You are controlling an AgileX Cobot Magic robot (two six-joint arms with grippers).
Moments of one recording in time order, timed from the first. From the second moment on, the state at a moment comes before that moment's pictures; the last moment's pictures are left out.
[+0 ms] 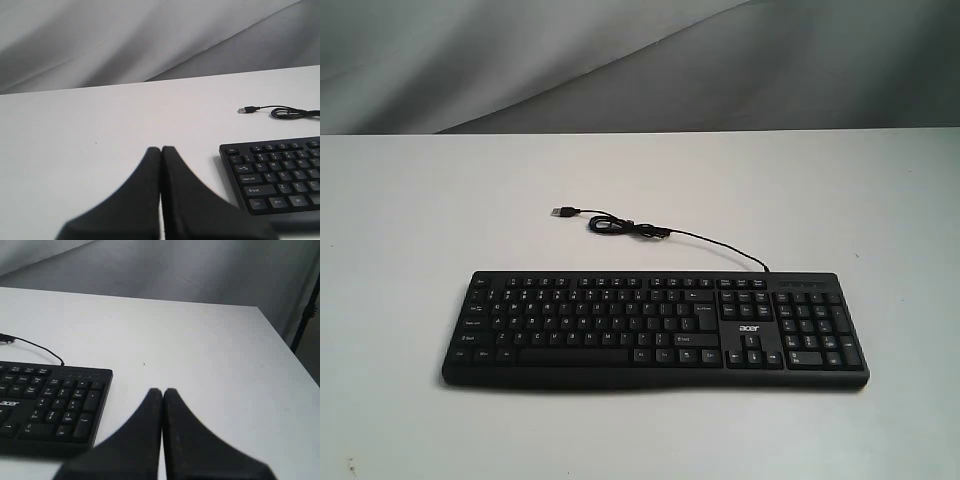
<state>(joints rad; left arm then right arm) 0.15 0.00 0.00 0.07 0.29 -0.12 -0.03 0.01 0.00 -0.01 0.34 -0.07</state>
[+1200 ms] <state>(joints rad) 0.15 0.00 0.00 0.07 0.29 -0.12 -0.03 0.01 0.00 -0.01 -0.11 -0.07</state>
